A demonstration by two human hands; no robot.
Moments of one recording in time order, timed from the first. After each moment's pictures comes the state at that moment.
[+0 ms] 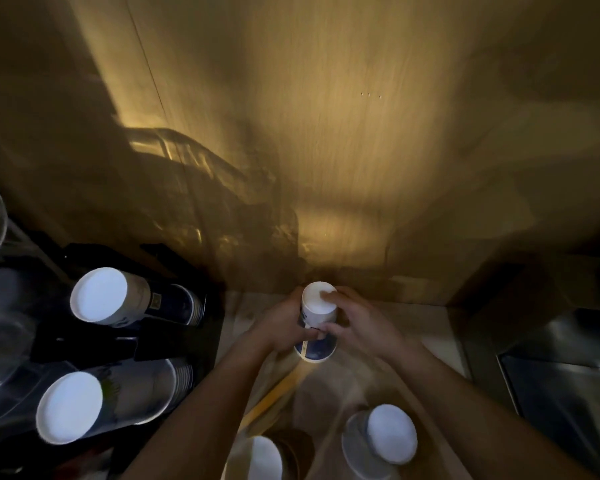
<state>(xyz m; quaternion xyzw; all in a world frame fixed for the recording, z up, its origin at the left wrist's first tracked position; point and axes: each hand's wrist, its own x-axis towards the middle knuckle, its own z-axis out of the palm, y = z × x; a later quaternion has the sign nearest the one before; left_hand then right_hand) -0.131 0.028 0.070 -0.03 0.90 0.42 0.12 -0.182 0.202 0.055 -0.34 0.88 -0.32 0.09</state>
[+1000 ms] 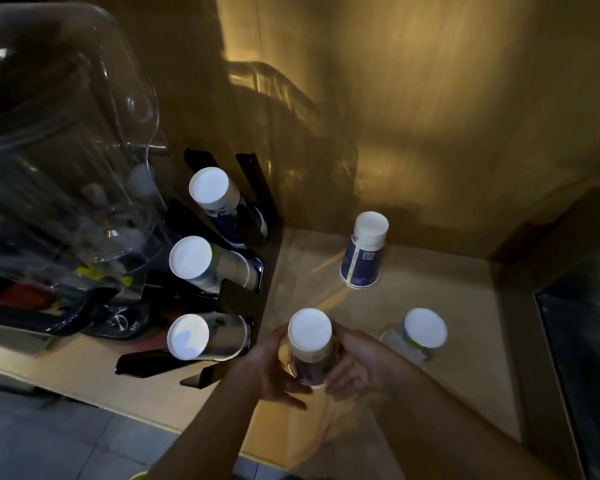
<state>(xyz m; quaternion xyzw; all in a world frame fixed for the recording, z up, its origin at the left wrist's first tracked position) 0.078 0.025 0.037 -0.49 0.36 0.74 0.29 0.002 0.175 0.055 0.07 0.68 -0.44 0.58</state>
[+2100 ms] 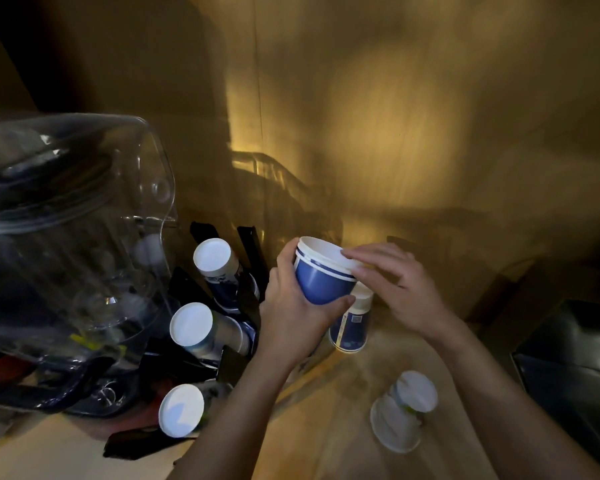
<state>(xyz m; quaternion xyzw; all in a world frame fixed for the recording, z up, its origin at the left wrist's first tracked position) 0.022 0.042 0.192 -0.12 0.81 0.52 -0.24 -0.059 0.185 0.224 -0.41 0.77 -0.48 -0.07</state>
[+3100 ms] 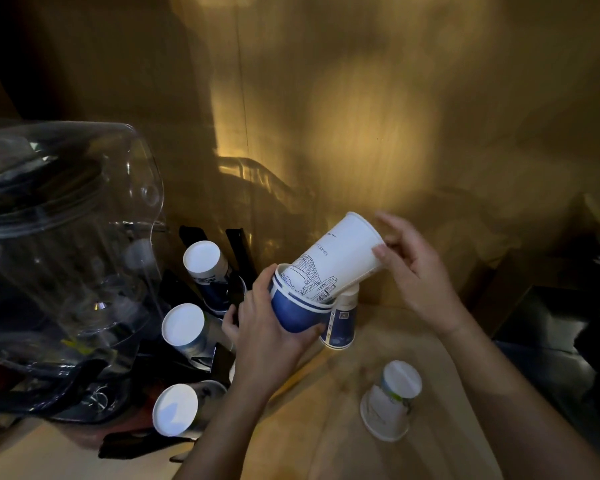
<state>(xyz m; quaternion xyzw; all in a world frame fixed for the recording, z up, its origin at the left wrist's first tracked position) 0.058 0.043 0.180 -0.16 0.85 0.42 -0.27 -0.051 0.208 0.238 -0.33 0.76 -0.55 -0.10</state>
